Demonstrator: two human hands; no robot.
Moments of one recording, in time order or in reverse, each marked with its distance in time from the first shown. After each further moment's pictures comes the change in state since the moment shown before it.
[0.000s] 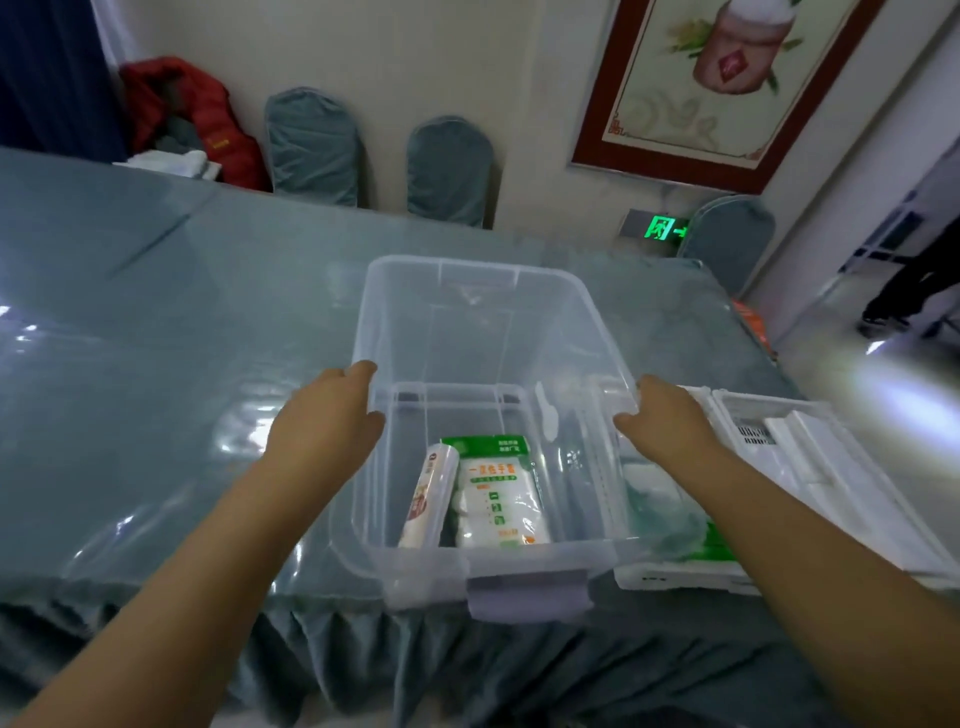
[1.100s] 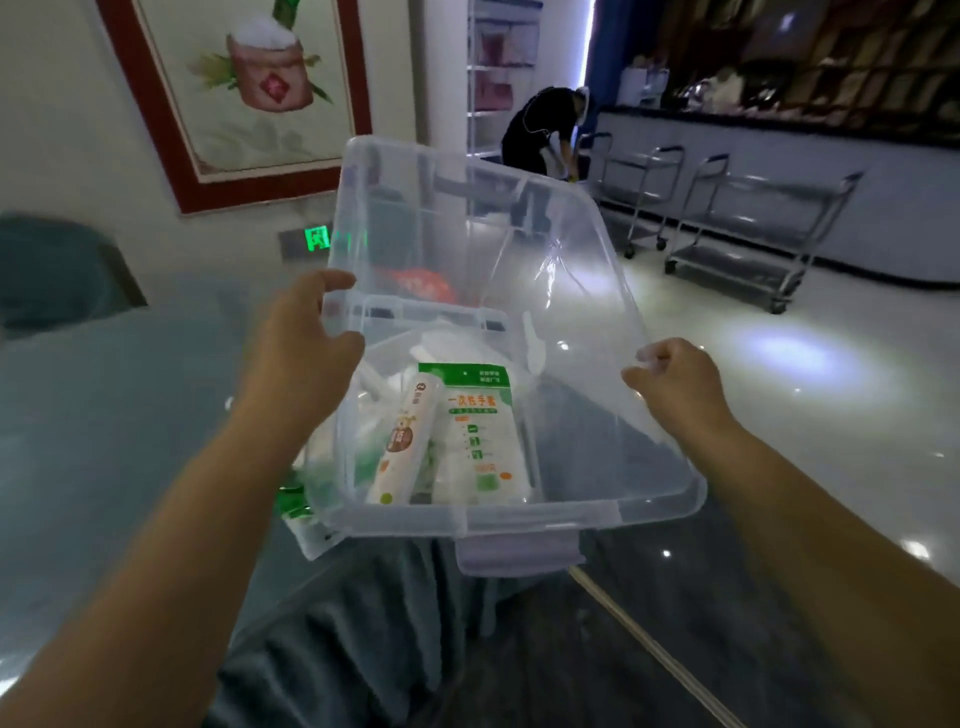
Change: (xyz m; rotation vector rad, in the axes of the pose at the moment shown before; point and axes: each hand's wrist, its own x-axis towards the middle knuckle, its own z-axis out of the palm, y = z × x) left_hand -0.157 0.416 0.019 -0.705 -0.047 0.563; right_hand -0.300 0.366 -0.171 0.591 0.686 0.605
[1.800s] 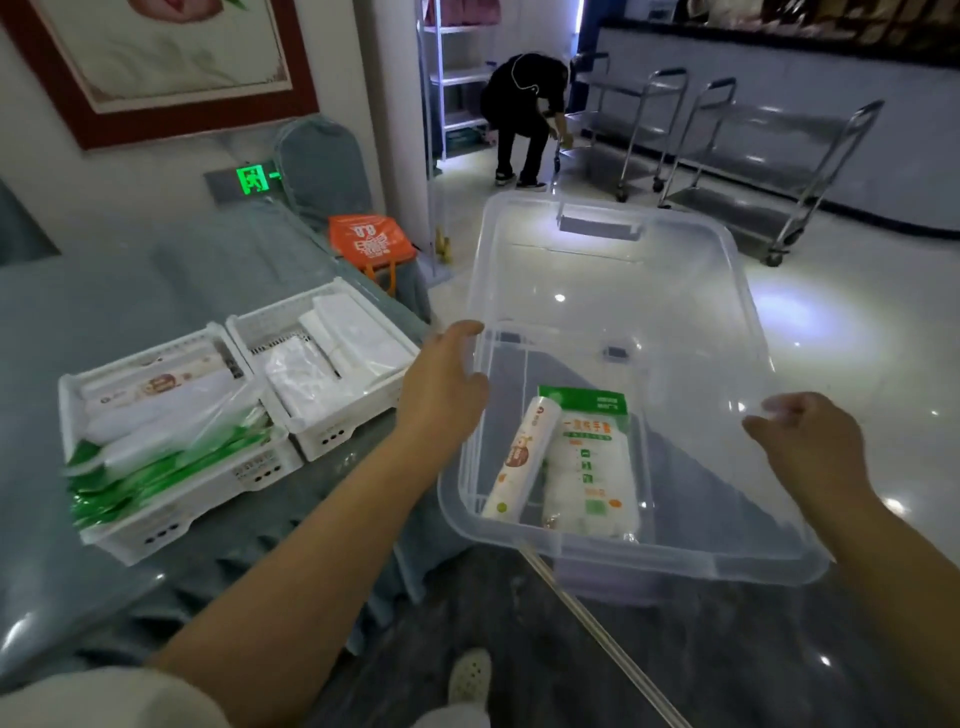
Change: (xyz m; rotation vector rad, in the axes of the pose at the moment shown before) left_hand -0.020 0.101 0.348 -0.048 -0.278 -0.138; right_hand 0.123 0.222 -0.199 -0.286 0.117 0.196
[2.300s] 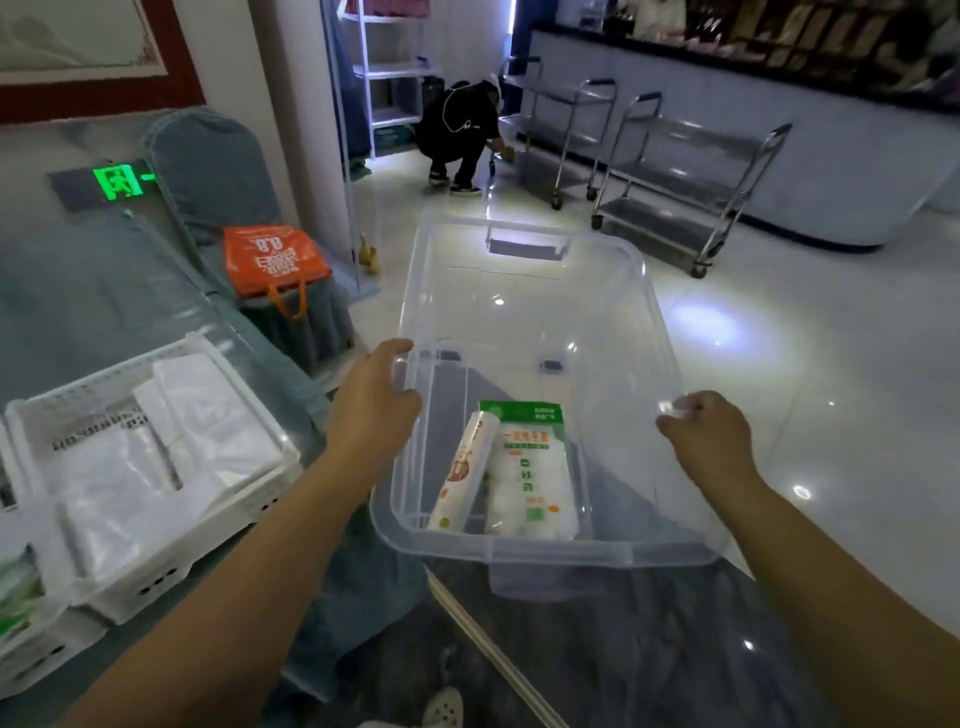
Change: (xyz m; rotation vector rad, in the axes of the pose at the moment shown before) left_hand 0.190 -0.013 0.119 -0.003 -0.010 -0.038; right_hand 0.198 0.002 0.065 0.054 -0.027 0.026
